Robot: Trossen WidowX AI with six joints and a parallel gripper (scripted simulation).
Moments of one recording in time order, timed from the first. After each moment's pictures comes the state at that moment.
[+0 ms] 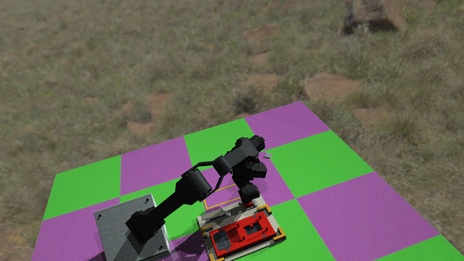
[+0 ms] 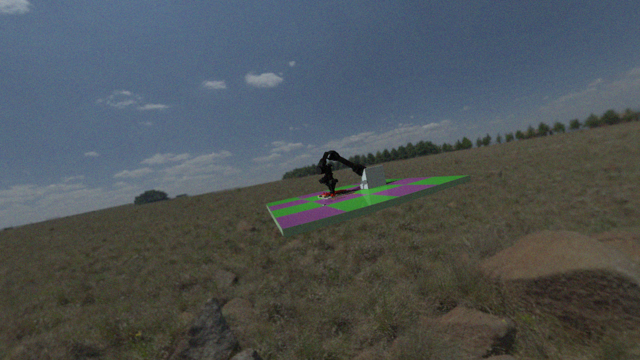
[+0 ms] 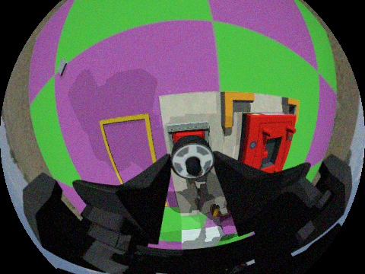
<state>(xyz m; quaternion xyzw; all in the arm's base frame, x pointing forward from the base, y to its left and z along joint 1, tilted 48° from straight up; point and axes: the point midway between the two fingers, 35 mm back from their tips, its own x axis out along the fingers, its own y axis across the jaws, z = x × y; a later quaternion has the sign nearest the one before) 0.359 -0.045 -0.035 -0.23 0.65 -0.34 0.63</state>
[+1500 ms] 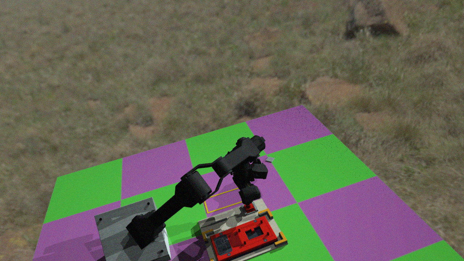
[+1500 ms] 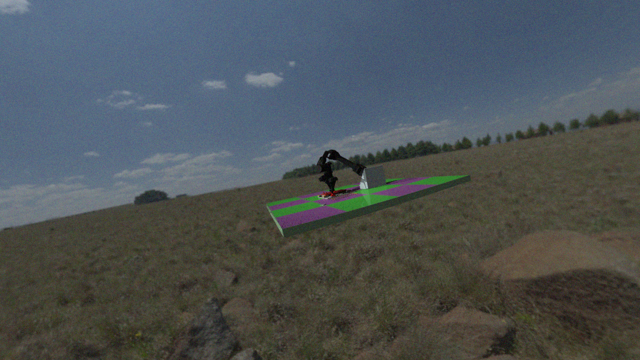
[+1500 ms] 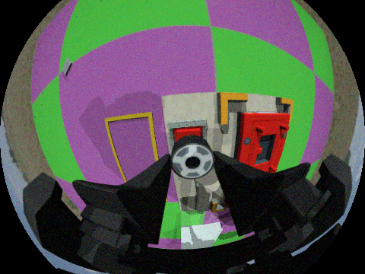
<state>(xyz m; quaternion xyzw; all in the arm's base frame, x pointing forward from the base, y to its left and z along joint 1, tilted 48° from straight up) 0.360 -0.034 -0.026 -0.23 0.66 -0.34 0.63</state>
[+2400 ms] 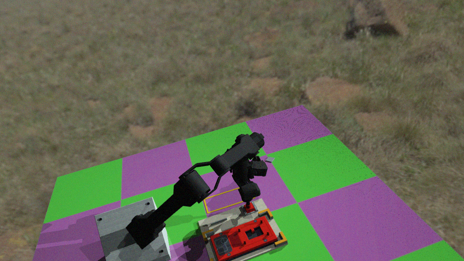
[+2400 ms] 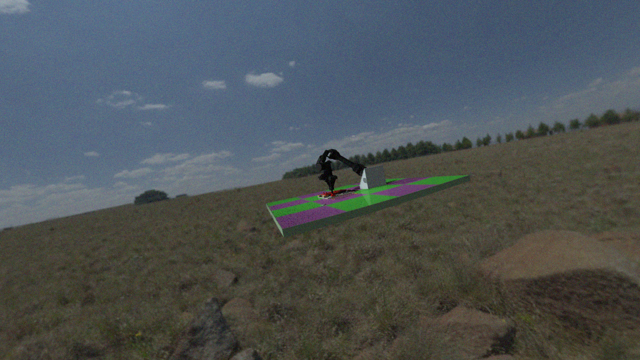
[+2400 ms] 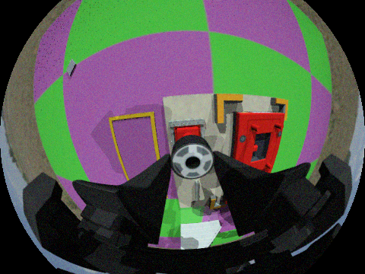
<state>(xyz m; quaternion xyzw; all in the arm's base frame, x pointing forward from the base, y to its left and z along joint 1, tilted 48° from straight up) 0.361 -0.026 -0.019 -0.24 0.65 -0.34 0.63</state>
